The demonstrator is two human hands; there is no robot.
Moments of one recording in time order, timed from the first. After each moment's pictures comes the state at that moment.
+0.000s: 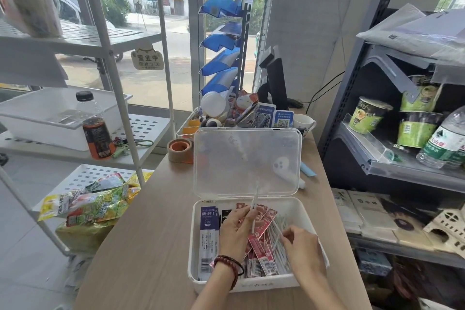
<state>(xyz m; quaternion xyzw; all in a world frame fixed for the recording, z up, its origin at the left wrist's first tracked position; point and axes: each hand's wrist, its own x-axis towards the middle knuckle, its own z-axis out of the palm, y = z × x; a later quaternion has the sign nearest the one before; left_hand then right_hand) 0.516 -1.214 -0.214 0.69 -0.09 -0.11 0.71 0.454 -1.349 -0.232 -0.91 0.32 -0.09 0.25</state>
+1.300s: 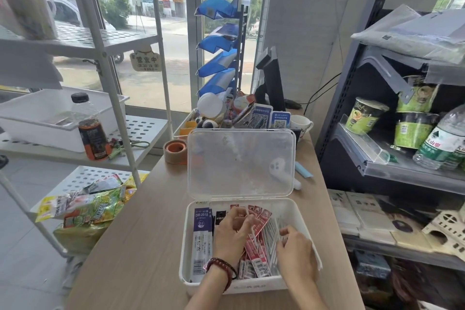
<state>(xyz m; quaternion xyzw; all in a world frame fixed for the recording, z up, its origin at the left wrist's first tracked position) 0.518 -1.219 -0.222 0.76 -0.12 -0.07 0.64 0.453 -1.343 -0.229 -0.90 0.36 -0.09 0.20</state>
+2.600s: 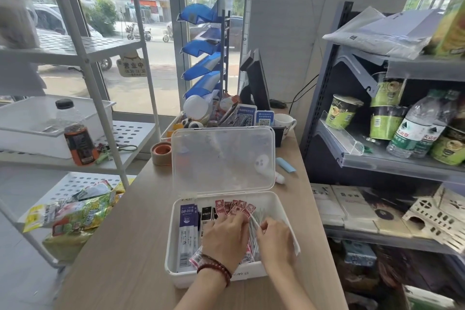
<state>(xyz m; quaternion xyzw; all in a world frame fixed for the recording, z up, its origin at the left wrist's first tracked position) 0.486 -1.225 -0.218 0.91 -0.28 0.15 0.25 0.451 -1.337 -0.223 -0.91 0.35 -0.12 0.20</state>
